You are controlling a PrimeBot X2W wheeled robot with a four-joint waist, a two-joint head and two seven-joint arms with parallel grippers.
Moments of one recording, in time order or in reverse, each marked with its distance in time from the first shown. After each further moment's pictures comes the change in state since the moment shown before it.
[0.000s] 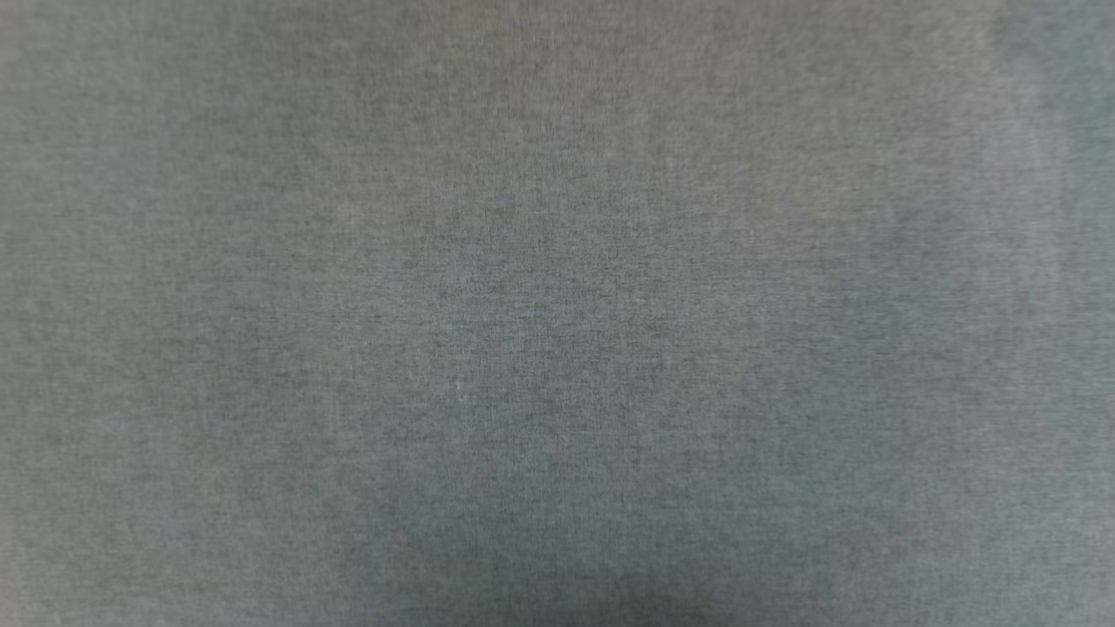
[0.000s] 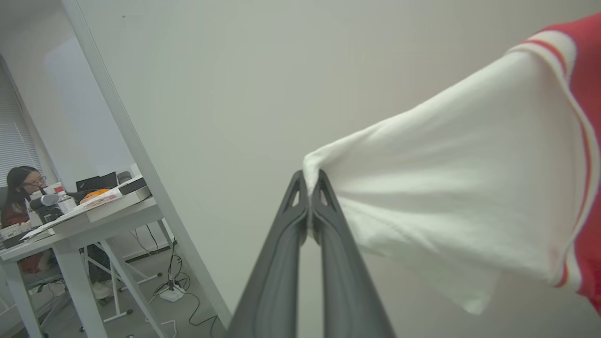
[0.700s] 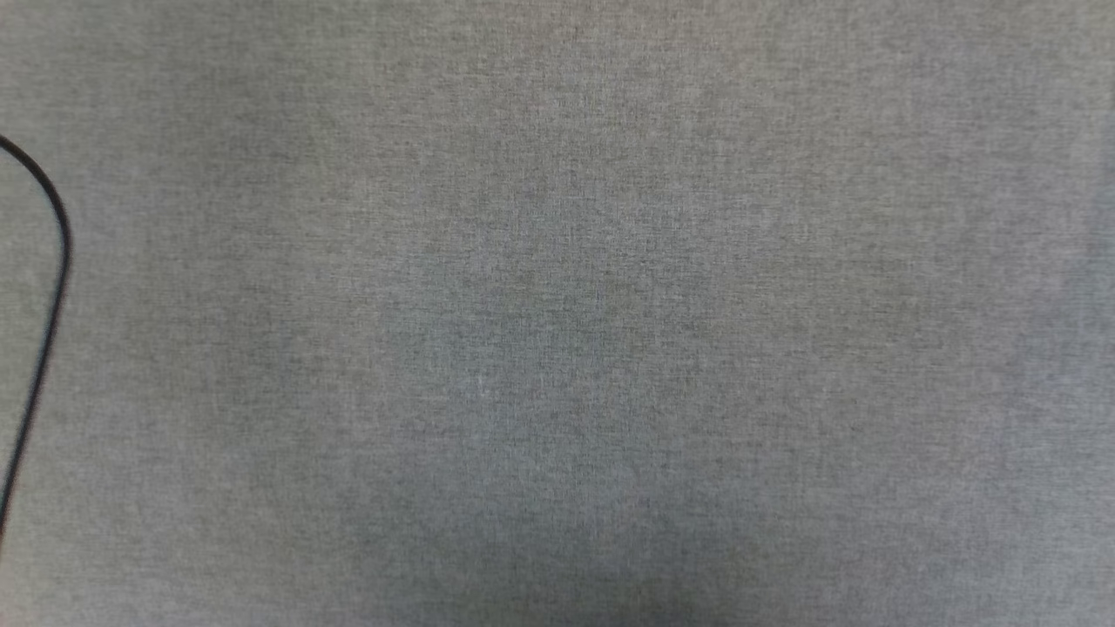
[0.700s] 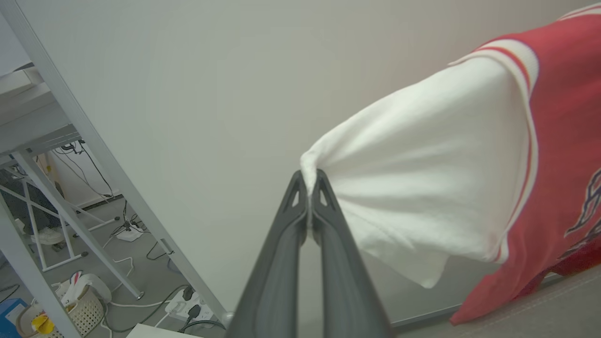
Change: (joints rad) left arm 0.113 -0.135 -0.115 0.307 0.007 -0.003 -0.325; right arm -0.012 0.136 0.008 0.342 -0.070 -0.001 -0.332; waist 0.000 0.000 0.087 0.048
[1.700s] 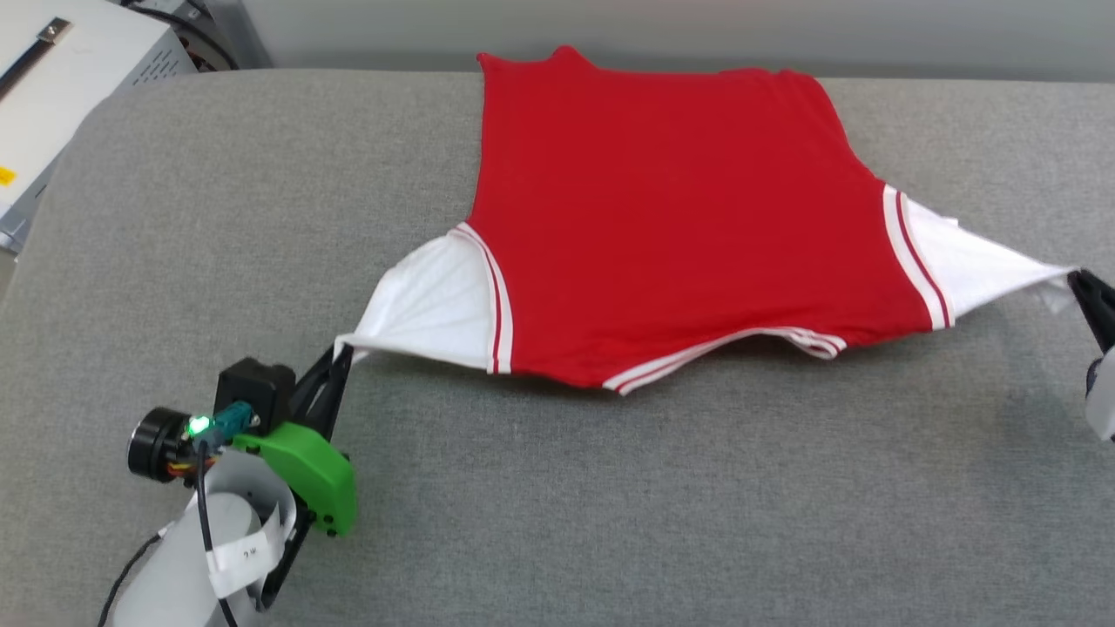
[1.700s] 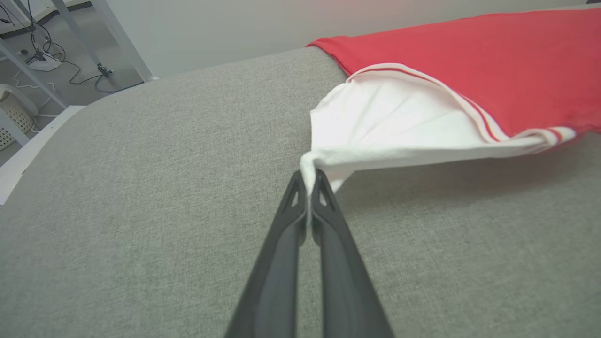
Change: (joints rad) left arm 1.071 -0.073 -0.105 -0.142 -0.119 0.053 0.025; right arm 1.144 -0.147 0.242 -0.304 0.523 0.000 0.102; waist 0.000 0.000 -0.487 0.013
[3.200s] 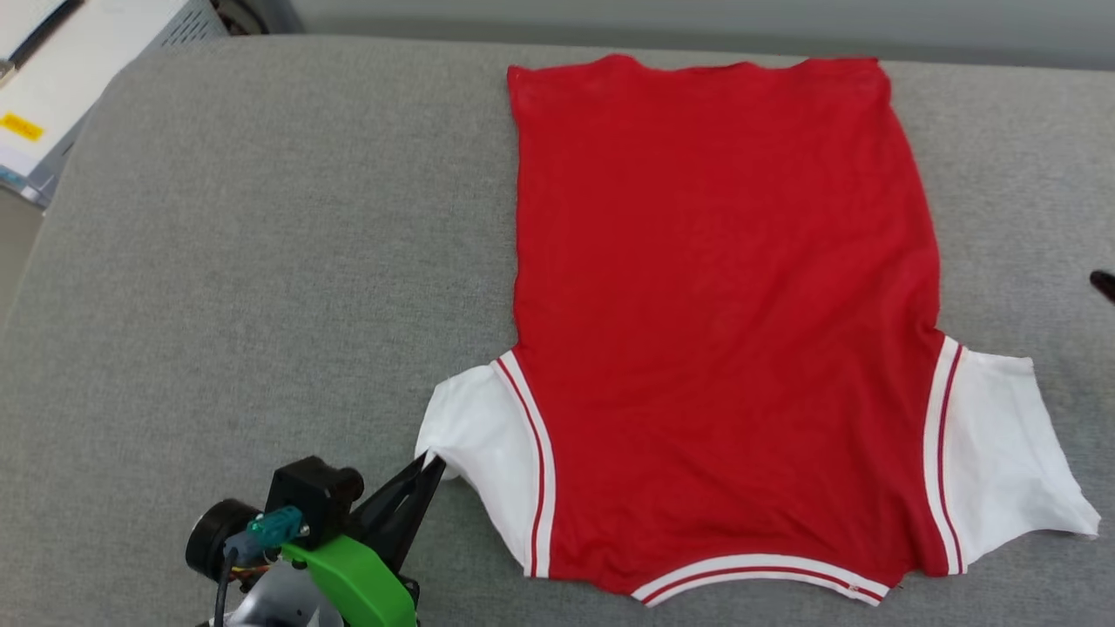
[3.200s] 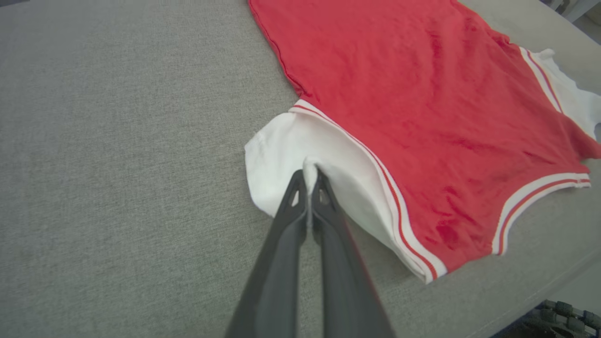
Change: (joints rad) left arm 0.362 0.119 -0.054 -0.677 -0.125 0.091 0.305; right arm 0.211 -0.071 -0.414 -0.610 0.071 0.000 0.802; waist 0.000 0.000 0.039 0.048
